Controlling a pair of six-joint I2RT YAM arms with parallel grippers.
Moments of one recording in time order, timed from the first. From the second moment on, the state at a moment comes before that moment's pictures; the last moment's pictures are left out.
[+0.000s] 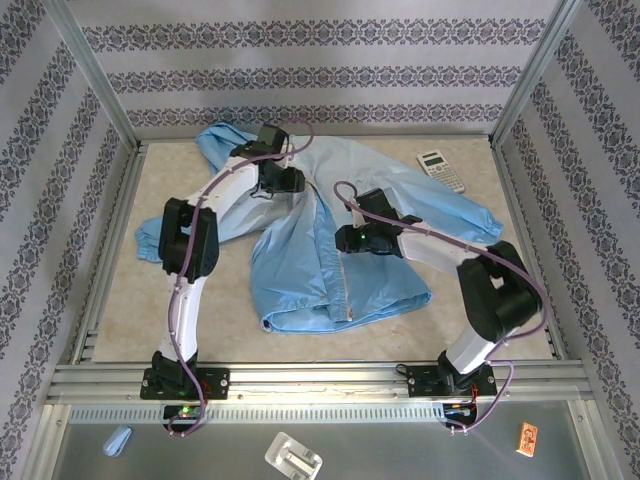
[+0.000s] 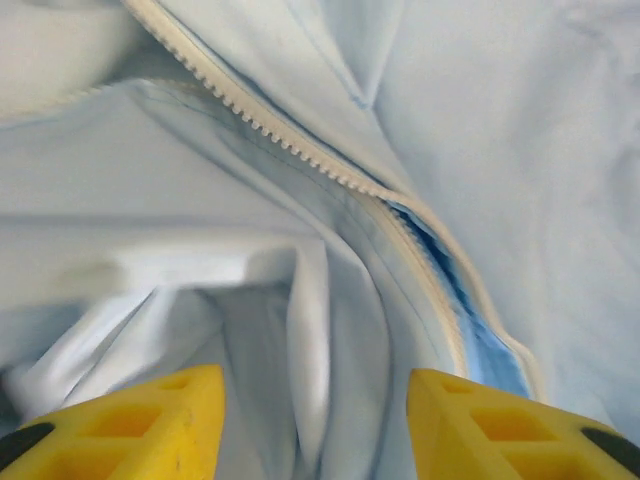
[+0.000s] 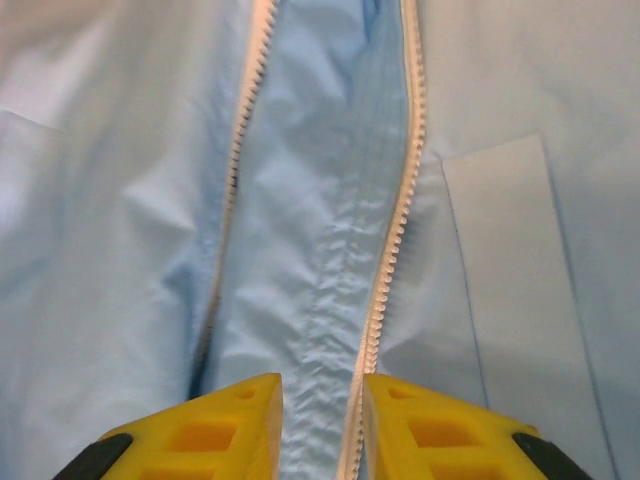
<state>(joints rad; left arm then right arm) -0.31 2.17 1.93 -0.78 0.19 -0.28 0.50 1.60 0.98 -0.29 -0.24 0.40</state>
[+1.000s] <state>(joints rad) -0.93 1.57 0.96 -0.55 -0.04 -0.78 0.74 1.41 0.67 -0.29 -0.26 0.62</state>
